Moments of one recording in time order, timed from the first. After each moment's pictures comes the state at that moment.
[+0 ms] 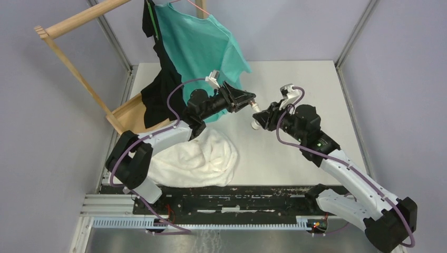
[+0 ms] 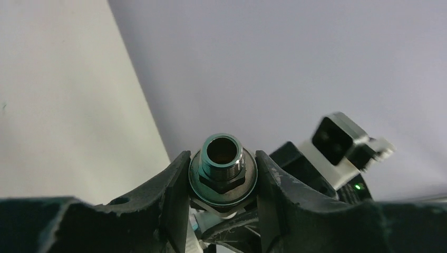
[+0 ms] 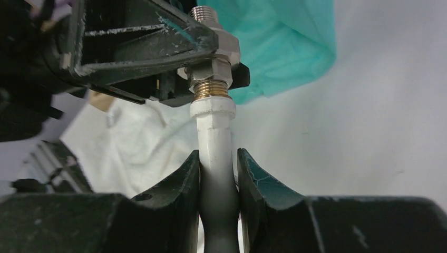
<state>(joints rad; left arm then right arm) -0.66 1.60 1.01 0.63 0.42 -1.29 0.59 0.95 0.81 -0.08 -0.06 0.30</state>
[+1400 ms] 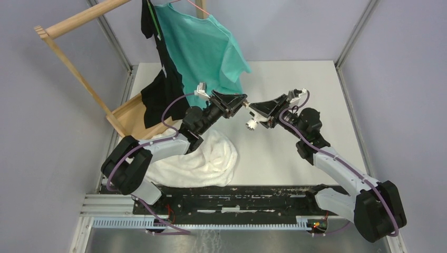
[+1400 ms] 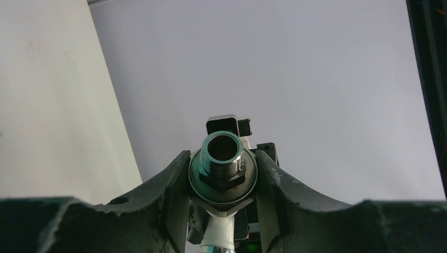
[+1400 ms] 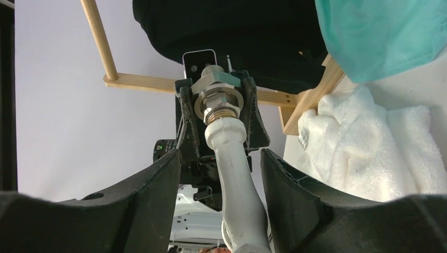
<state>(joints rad) -0.70 1.53 0.75 1.02 0.13 -1.40 0.41 1.07 0.56 0.56 -0.42 1.43</state>
